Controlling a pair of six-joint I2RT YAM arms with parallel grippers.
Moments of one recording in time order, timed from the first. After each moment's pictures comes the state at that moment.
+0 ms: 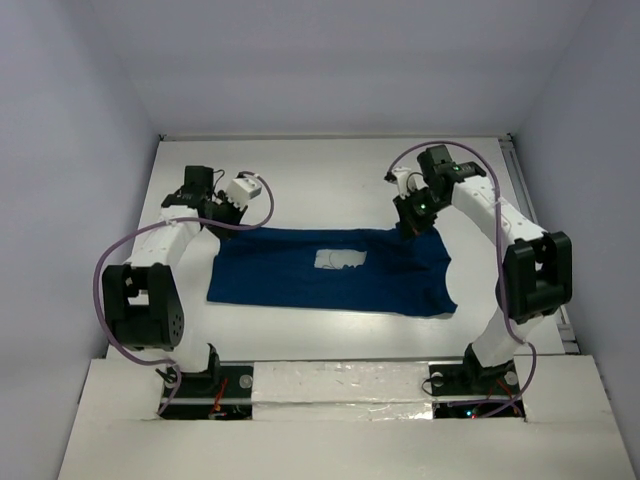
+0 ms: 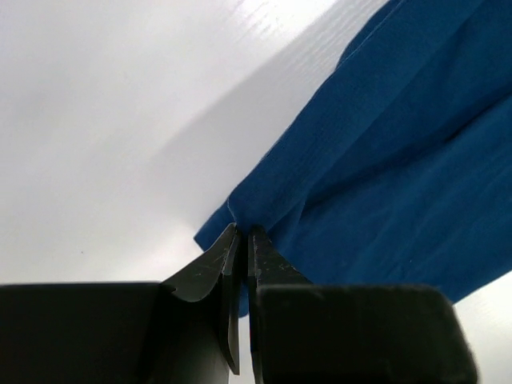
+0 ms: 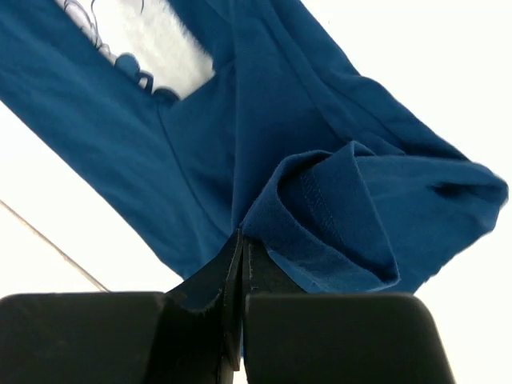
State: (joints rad) left arm -0.03 1.53 1.10 -0.61 0.35 0.63; right arm 0.26 1.72 1.44 -0.96 -0.42 -0.34
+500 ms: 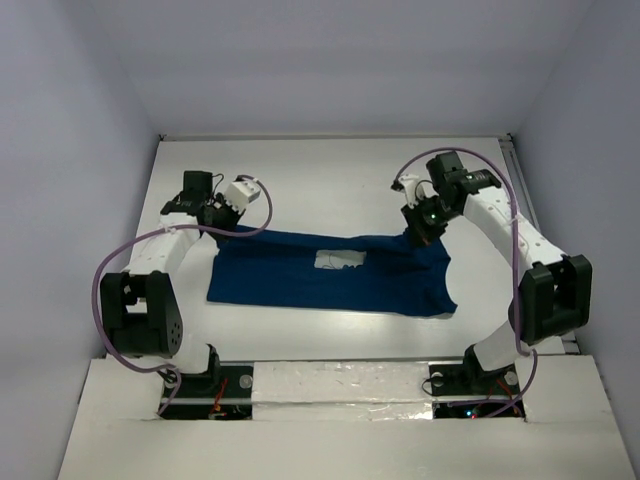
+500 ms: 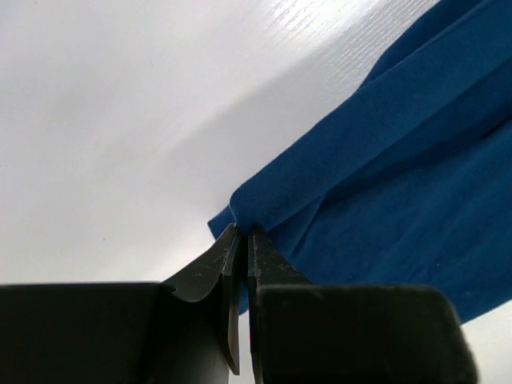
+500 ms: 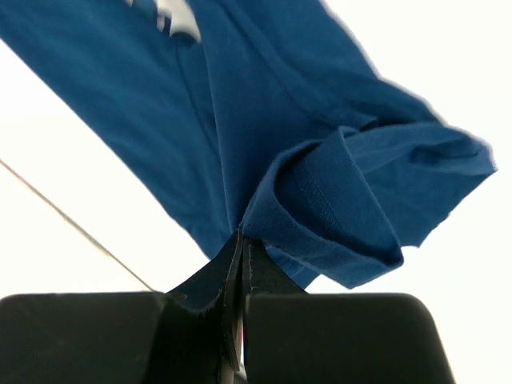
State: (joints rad) left arm -0.03 1.48 1.03 -0.55 0.29 0.65; right arm 0.27 1.56 1.36 -1.04 -0.39 -0.39
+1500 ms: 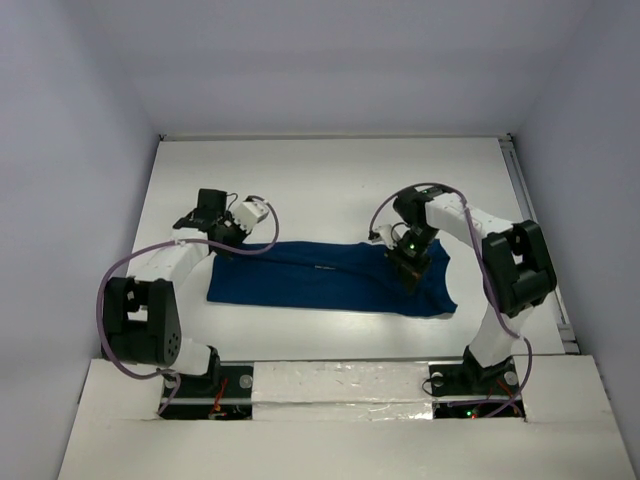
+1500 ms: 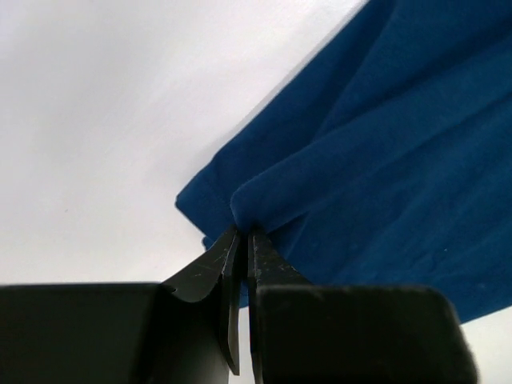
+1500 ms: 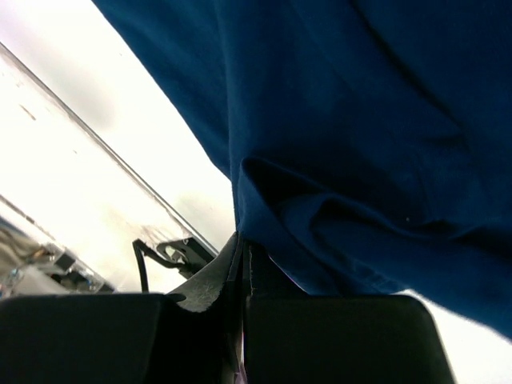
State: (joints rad) left arm -0.11 1.44 0.87 -0.47 0.14 0.64; right arm 0.39 1.78 1.26 -1.22 -0.40 -0.48
